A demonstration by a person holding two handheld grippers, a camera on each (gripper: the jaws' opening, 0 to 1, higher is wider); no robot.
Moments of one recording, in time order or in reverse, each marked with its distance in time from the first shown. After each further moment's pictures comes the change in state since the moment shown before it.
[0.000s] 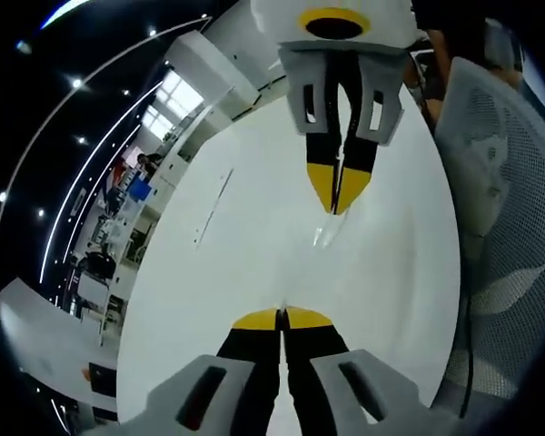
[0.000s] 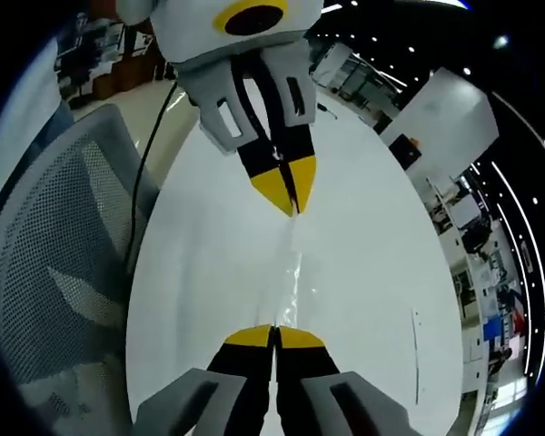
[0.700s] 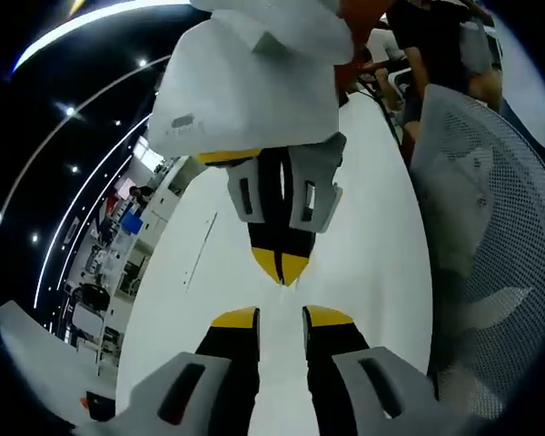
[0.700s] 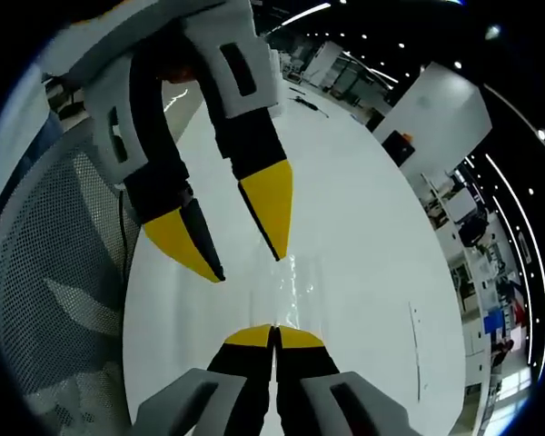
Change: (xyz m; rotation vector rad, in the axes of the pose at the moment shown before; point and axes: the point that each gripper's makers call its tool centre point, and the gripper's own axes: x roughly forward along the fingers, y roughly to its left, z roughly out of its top) left arm -0.008 -0.037 0.055 0.065 -0.144 -0.054; right arm 0.000 -0.007 0.005 0.033 -0.010 -0.017
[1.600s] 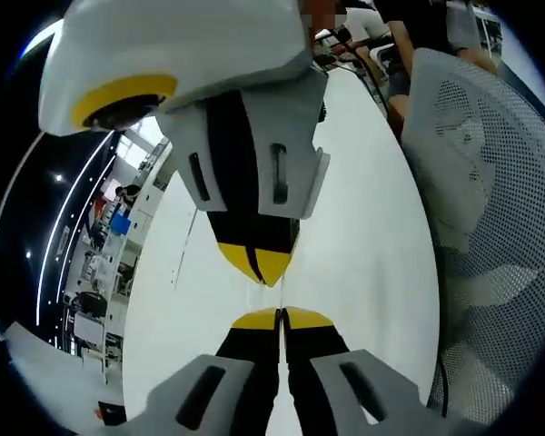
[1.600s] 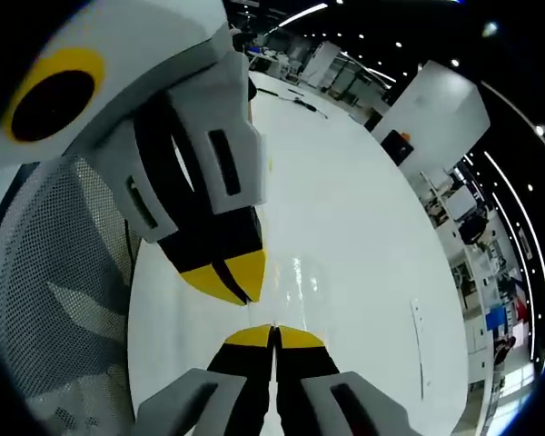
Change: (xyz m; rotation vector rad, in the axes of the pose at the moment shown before) left arm 0.025 -0.012 -0.011 0.063 0.082 -0.046; right arm -0.003 0.003 -0.001 0.021 -0.008 0.001
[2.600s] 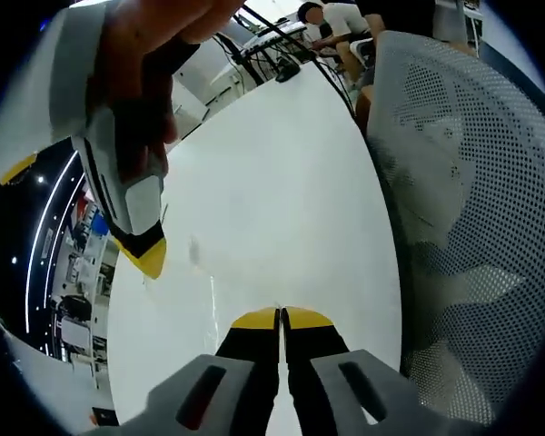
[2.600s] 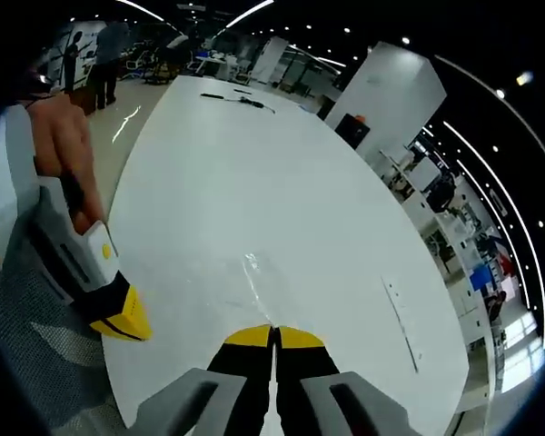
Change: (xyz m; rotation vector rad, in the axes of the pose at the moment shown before) left arm 0.007 -0.054 0.003 0.019 0.027 -0.092; right arm 0.001 -0.045 -0.002 0.168 0.006 -0.142
